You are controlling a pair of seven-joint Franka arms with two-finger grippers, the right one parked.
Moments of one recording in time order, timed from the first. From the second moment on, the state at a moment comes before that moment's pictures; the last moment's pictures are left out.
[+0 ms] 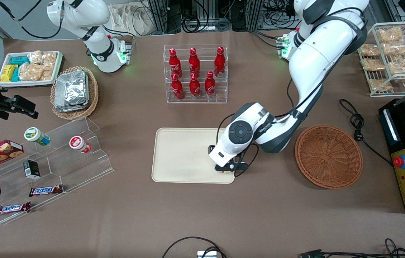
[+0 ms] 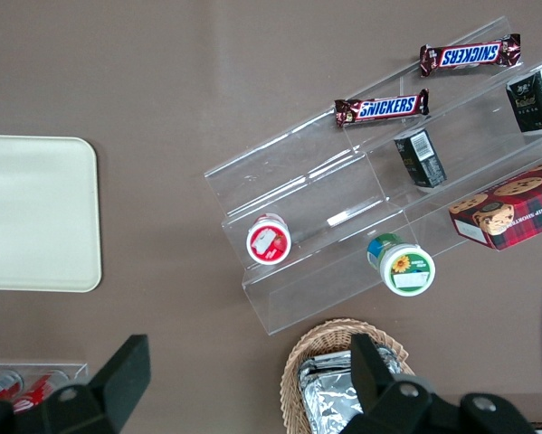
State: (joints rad) arm -0.17 0.84 -0.62 -1.37 0.36 2.06 -0.84
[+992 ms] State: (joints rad) arm 0.01 0.31 -0.45 -1.60 0.18 1.86 -0.39
